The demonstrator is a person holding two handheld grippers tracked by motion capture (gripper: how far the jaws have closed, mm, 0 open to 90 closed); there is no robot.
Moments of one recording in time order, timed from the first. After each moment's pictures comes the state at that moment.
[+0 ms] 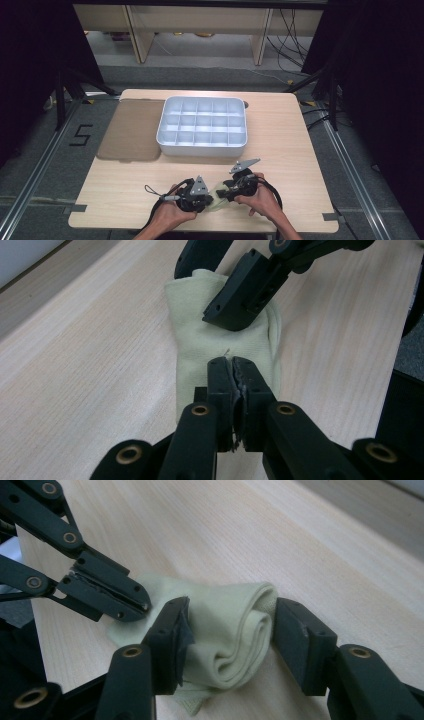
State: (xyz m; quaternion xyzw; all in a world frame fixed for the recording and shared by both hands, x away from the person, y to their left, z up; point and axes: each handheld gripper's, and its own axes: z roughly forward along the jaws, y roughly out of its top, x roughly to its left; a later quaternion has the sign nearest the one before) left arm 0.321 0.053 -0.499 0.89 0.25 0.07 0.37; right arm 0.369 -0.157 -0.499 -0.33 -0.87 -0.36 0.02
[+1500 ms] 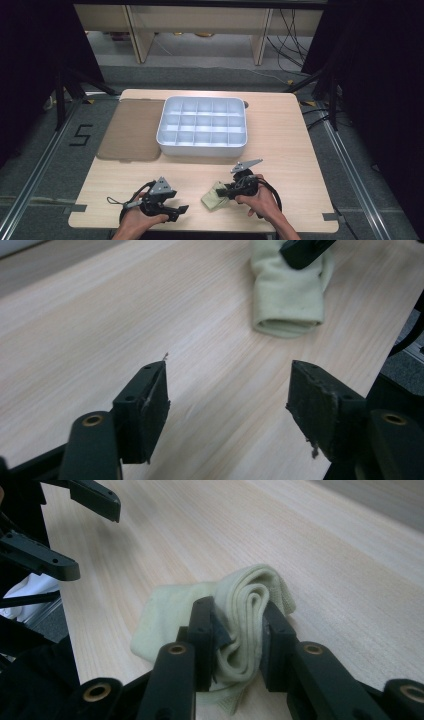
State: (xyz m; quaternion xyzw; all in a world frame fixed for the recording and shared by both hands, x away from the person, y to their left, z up) left arm 0.304 0.142 -0.498 0.85 0.36 0.06 0.39; right arm 0.366 -0.158 -0.500 -0.34 -0.86 -0.38 0.05
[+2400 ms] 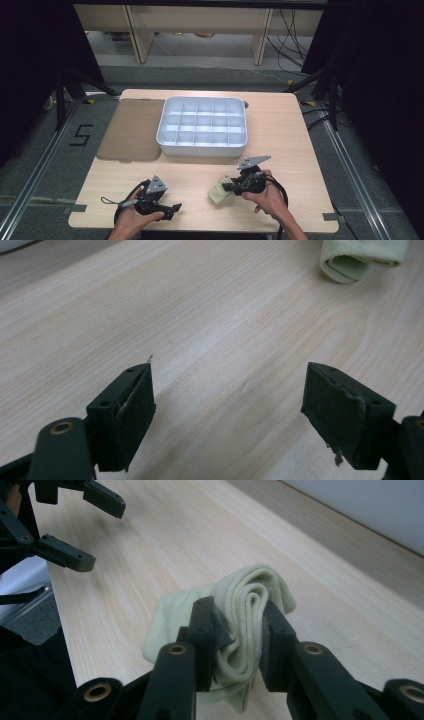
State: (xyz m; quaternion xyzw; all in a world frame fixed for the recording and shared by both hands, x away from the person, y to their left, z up) left arm 0.310 0.154 -0.504 0.85 0.37 0.10 0.36; right arm 0.364 -0.173 -0.475 -0.34 -0.86 -0.39 0.00
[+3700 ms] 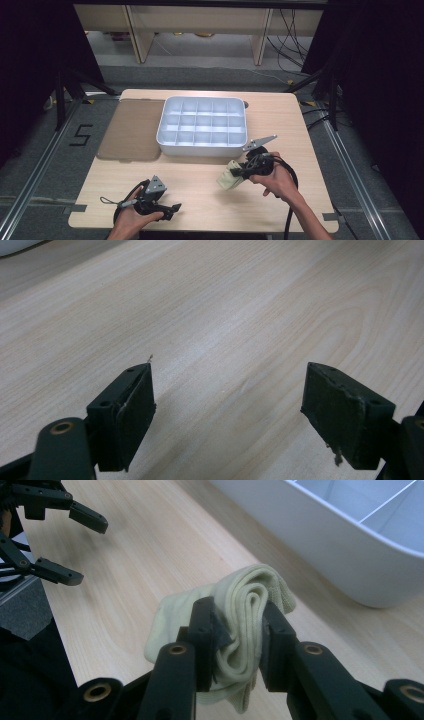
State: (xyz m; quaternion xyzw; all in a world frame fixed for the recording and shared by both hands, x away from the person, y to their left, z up) left arm 0.311 0.155 -0.502 0.85 0.37 0.10 0.35; right arm 0.391 -0.183 -0.422 -0.34 -0.87 -0.36 -0.01
